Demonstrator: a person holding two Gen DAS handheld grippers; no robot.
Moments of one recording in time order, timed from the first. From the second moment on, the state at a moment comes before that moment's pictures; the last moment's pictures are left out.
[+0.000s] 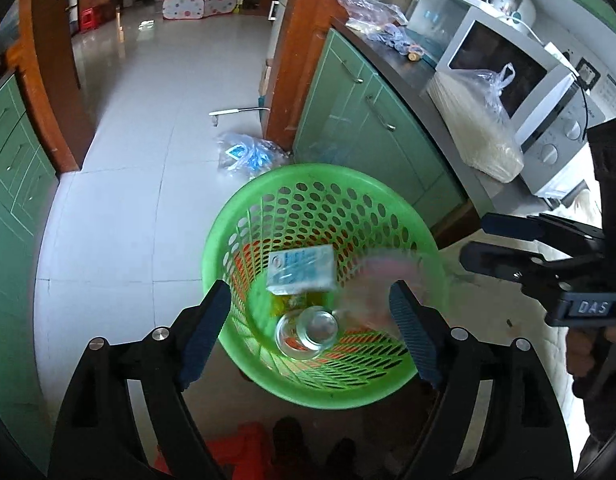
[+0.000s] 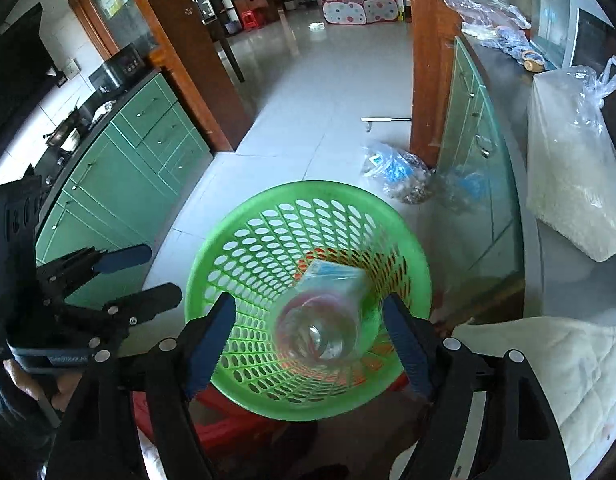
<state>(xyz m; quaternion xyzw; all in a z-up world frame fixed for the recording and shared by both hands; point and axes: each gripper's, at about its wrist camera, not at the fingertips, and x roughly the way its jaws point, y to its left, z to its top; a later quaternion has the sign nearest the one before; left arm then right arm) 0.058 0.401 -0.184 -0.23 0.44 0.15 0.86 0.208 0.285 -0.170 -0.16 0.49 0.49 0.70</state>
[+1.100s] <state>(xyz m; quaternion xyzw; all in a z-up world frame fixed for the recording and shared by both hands) 0.137 0.196 -0.128 -0.14 0.43 -0.01 0.89 0.223 -0.041 -0.121 -0.08 0.46 0.31 0.83</state>
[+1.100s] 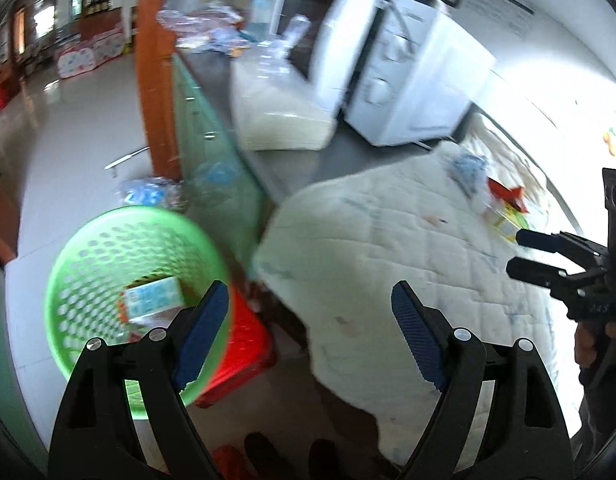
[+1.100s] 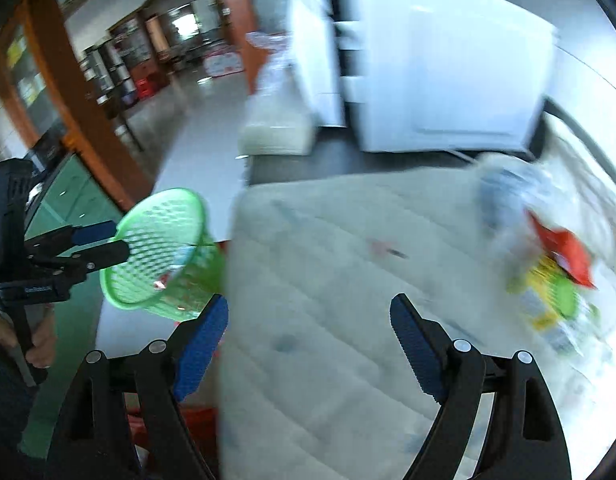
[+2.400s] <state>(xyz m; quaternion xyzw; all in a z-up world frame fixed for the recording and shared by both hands) 0.213 0.034 -0.146 -0.08 0.49 -0.12 0.86 0.364 -0.185 -0.155 -0.20 0.45 0.18 0.85</state>
